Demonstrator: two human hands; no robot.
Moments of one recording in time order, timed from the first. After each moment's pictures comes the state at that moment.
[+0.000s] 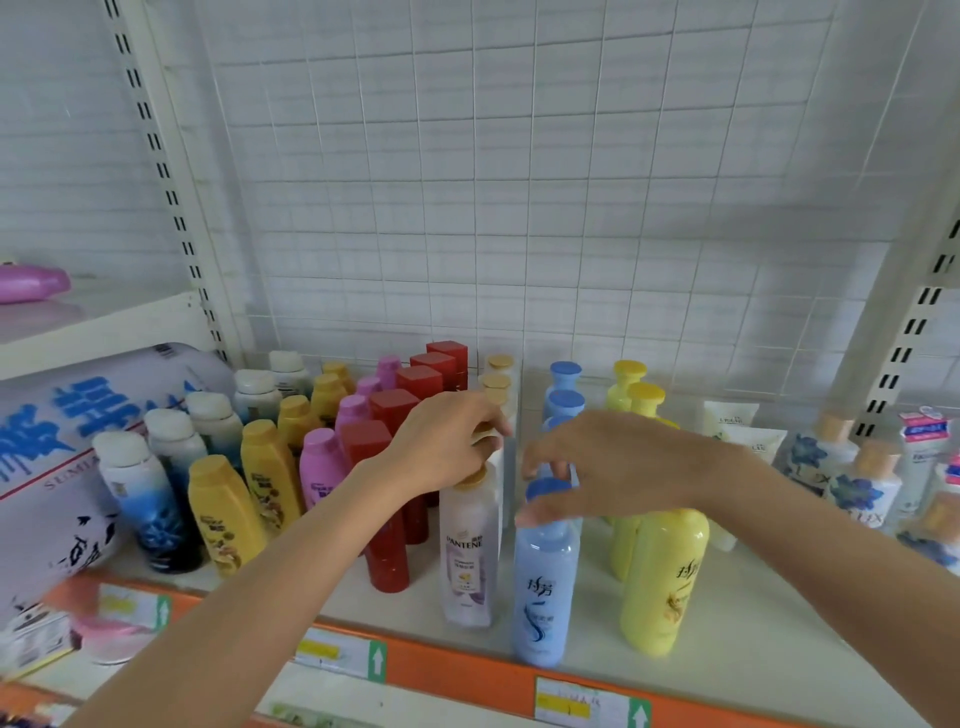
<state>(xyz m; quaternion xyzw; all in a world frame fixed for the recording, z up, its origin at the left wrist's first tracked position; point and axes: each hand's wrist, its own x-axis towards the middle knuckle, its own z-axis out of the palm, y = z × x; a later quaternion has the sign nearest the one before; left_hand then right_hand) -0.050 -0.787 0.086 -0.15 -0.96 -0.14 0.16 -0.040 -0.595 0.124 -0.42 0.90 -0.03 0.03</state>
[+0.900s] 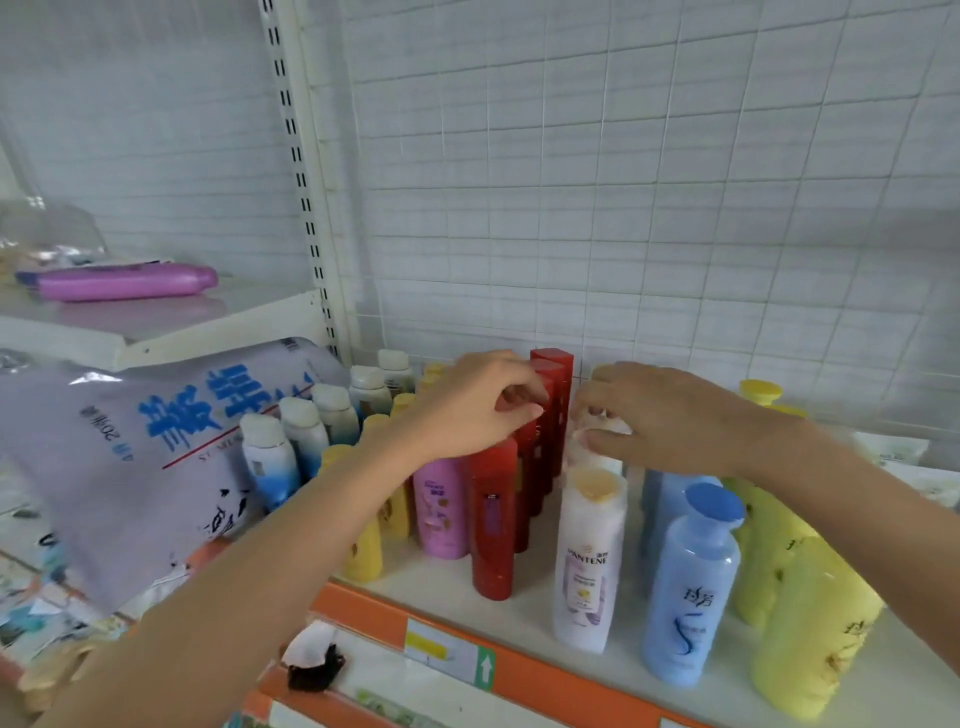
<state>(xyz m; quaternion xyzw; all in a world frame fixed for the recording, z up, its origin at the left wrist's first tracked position) -0.027 -0.866 0.120 -0.17 -0.95 -0.18 0.21 -0.058 -0.668 0.142 -0.47 0.88 -0.01 -0.11</state>
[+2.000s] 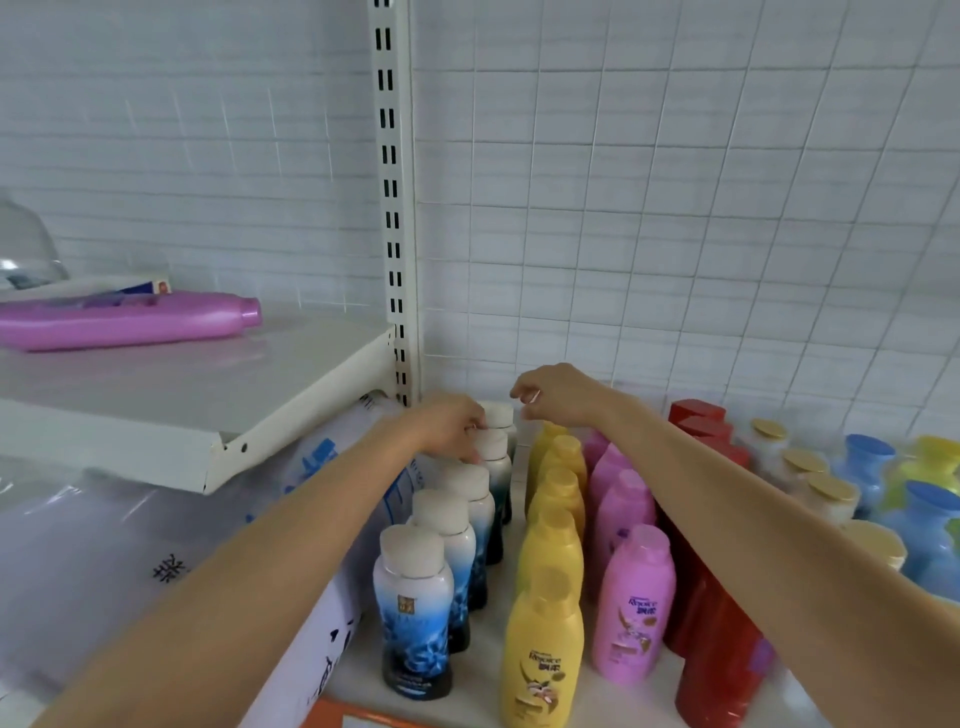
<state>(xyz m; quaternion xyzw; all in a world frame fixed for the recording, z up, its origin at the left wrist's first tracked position) -0.138 -1.125 0.101 -0.07 -0.99 -0.10 -0.03 -0.201 -0.966 0.118 -0.32 0.94 -0.08 -0.01</state>
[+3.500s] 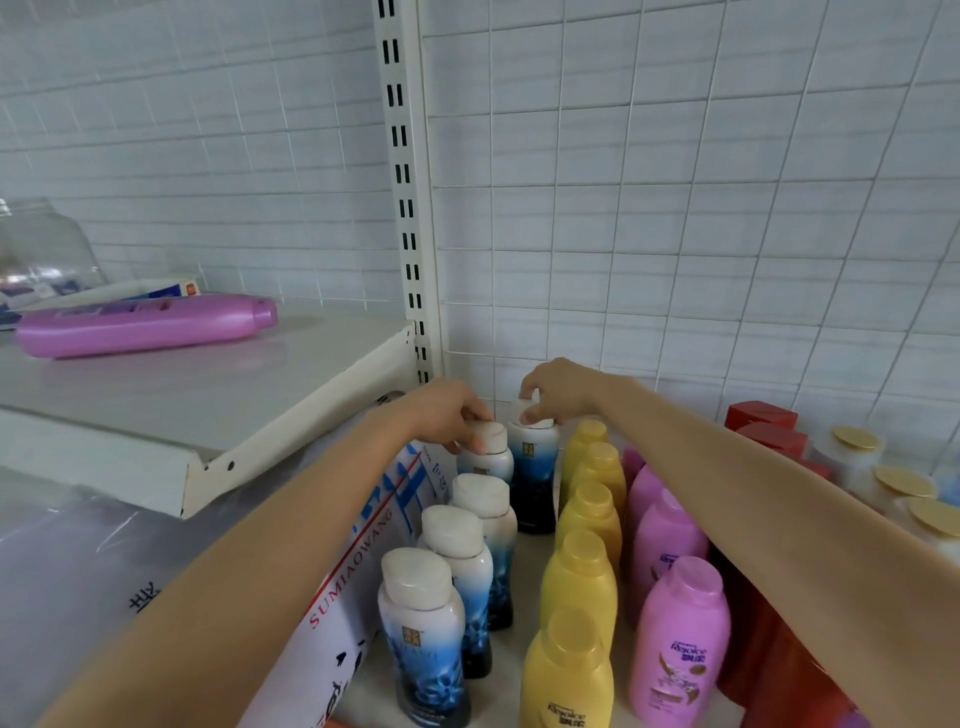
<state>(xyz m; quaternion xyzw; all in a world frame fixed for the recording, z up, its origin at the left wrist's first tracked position) -0.163 -1.154 0.102 -0.04 -0.97 -0.22 -0.08 -0.256 -0.993 0.103 -0.36 0.93 -0.05 0.05</state>
